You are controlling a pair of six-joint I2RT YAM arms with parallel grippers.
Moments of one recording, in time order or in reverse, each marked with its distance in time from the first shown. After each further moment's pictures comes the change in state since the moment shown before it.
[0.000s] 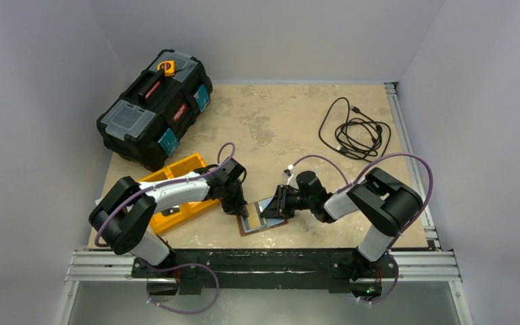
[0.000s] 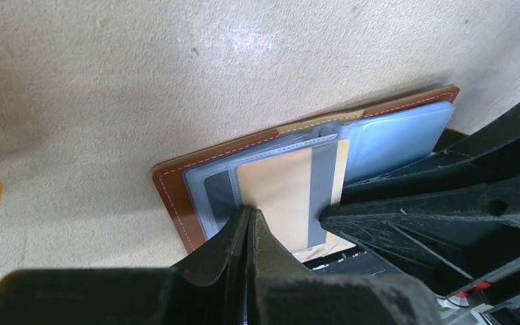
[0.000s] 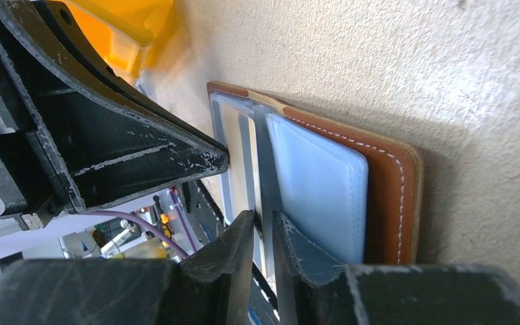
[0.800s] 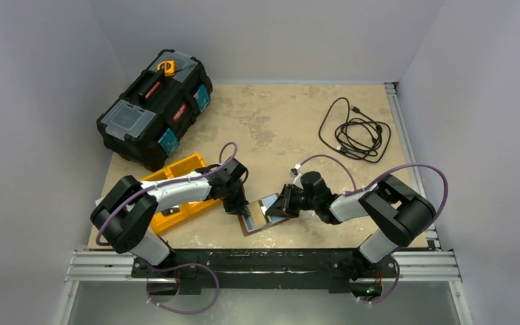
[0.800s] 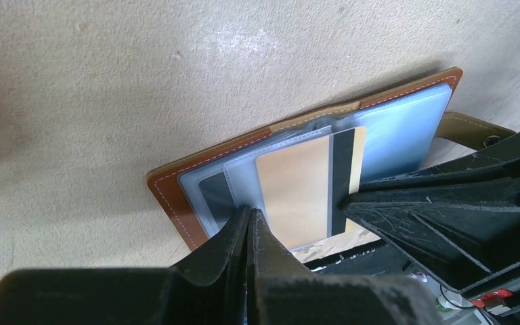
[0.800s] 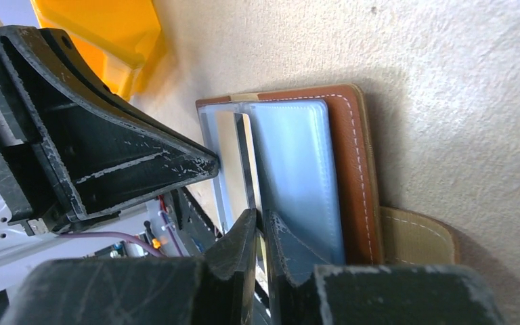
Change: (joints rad) left arm -0.006 0.011 0.013 -0.003 -0.009 0.001; right arm -0.017 -0.097 -0.033 -0.079 0.086 0.000
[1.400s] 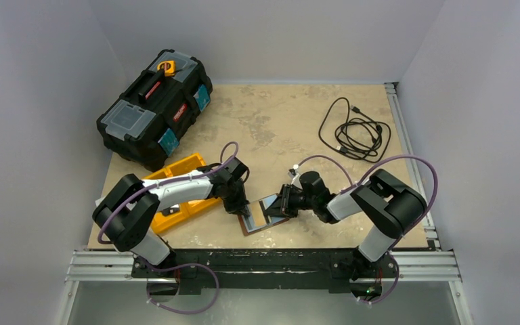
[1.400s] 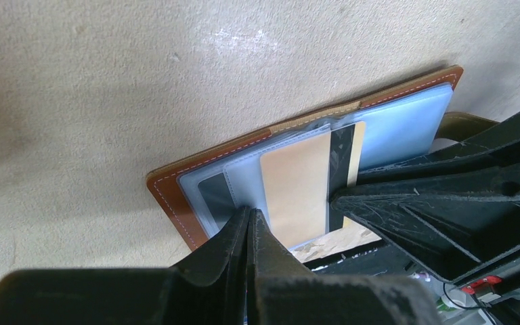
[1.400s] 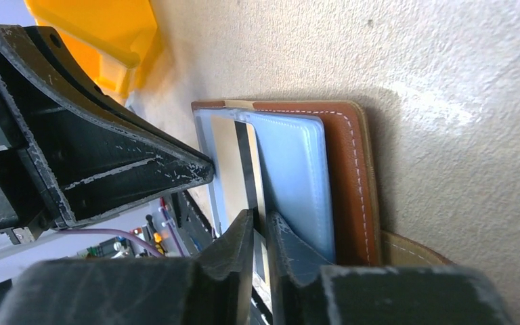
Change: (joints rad) left arm 0.000 0.018 0.021 -0.017 0.003 0.010; right arm -0.006 0.078 0.006 0.074 -0.039 -0.004
